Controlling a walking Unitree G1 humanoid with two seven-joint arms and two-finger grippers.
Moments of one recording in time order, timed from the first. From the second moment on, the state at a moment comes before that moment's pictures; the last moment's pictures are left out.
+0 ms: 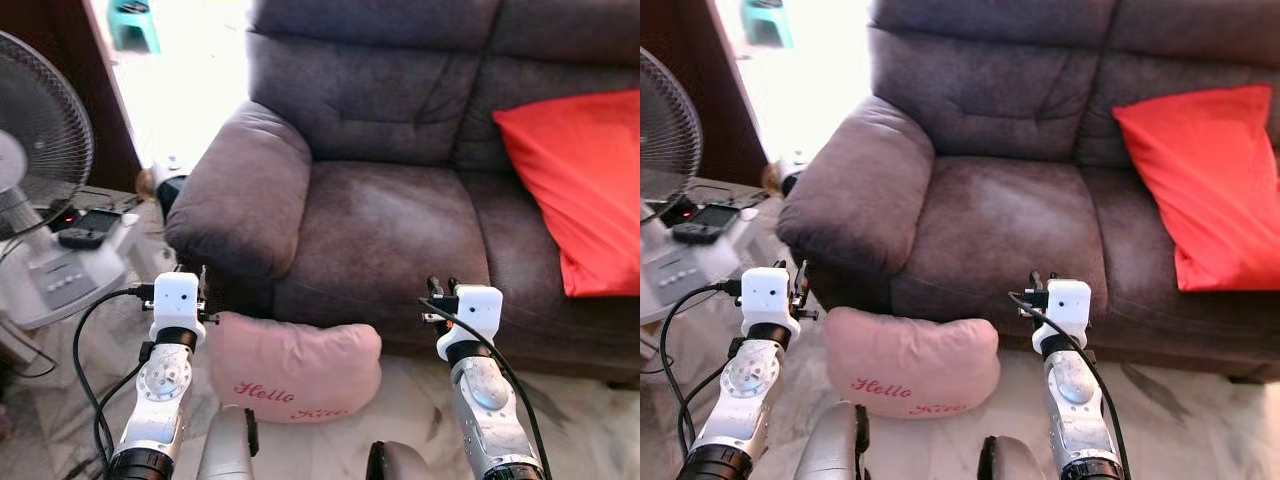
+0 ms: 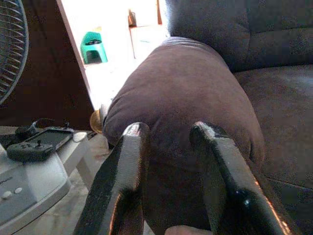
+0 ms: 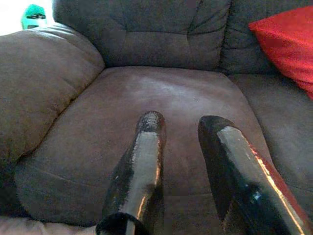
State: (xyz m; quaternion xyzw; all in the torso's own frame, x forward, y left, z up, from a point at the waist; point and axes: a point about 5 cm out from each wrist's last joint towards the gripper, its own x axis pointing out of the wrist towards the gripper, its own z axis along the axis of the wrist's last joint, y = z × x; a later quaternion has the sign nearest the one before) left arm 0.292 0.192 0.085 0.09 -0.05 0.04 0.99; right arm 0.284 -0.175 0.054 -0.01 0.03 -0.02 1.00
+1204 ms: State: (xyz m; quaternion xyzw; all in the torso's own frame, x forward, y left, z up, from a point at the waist) left arm 0.293 0.189 0.084 0.09 -0.05 0.03 0.99; right arm 0.285 -0.178 0.055 -0.02 0.04 -0.03 1.00
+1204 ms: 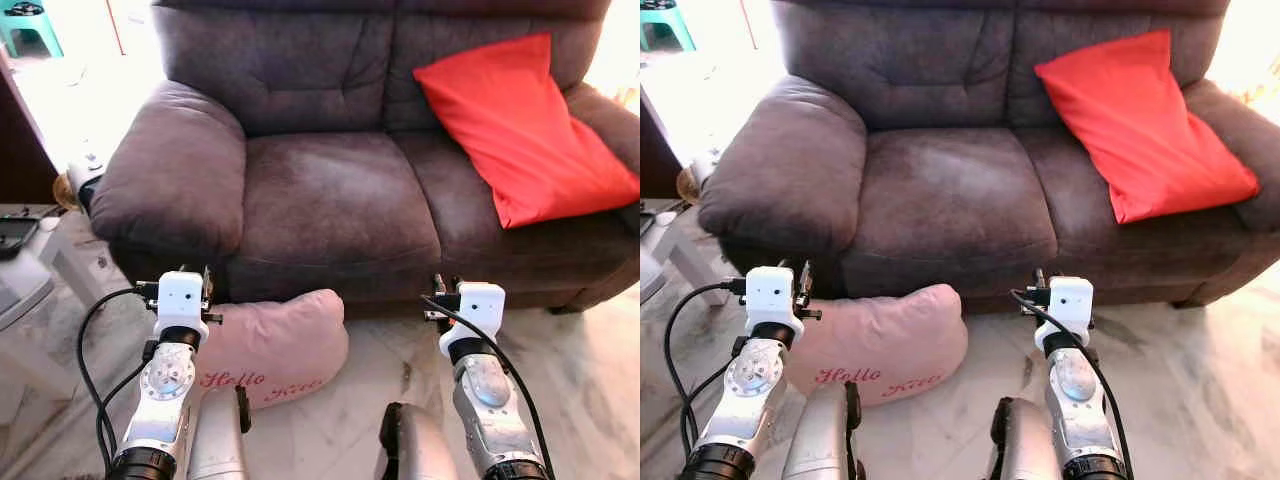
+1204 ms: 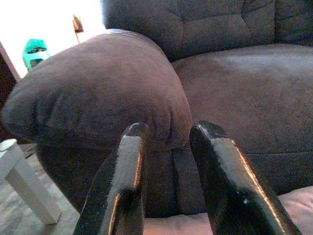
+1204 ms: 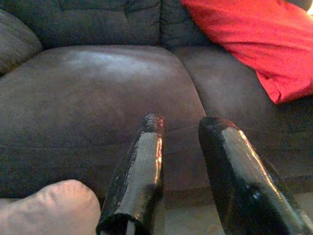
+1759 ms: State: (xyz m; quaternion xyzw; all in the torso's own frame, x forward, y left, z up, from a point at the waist) left arm 0.294 0.188 0.084 0.10 -0.04 0.03 0.99; right arm 0.282 -0.178 0.052 -0.03 0.04 -0.02 1.00
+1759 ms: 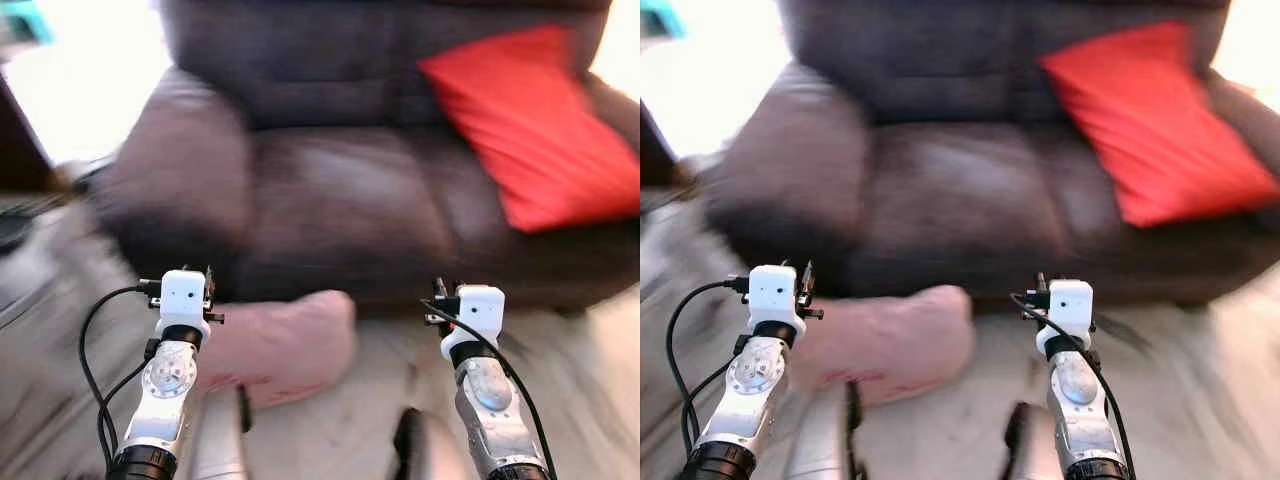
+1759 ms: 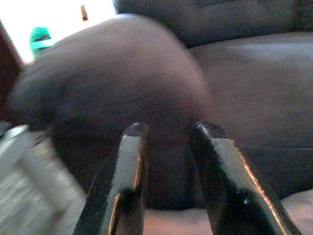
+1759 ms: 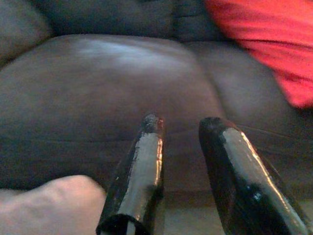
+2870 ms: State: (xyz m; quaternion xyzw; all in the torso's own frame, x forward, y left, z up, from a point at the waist) left arm 0.295 0.187 0.083 0.10 -0.04 0.03 0.99; right arm 0.283 -0.175 0.049 -0.03 0.05 -0.02 1.00
